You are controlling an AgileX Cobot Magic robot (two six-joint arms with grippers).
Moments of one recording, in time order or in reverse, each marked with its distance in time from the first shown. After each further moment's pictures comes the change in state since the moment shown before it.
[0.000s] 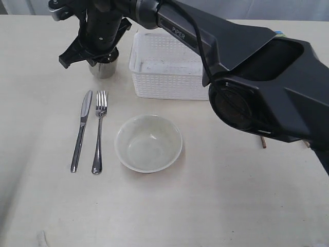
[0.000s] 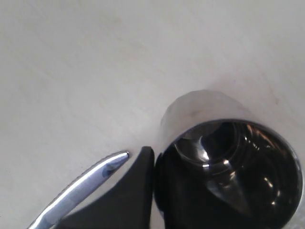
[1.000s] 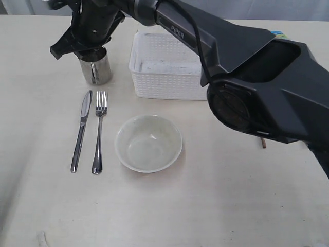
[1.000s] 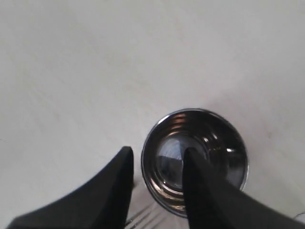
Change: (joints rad) left arm 0.000 0.000 0.000 0.000 0.000 0.000; right arm 0.000 0.005 -0.061 0.016 -0.038 0.001
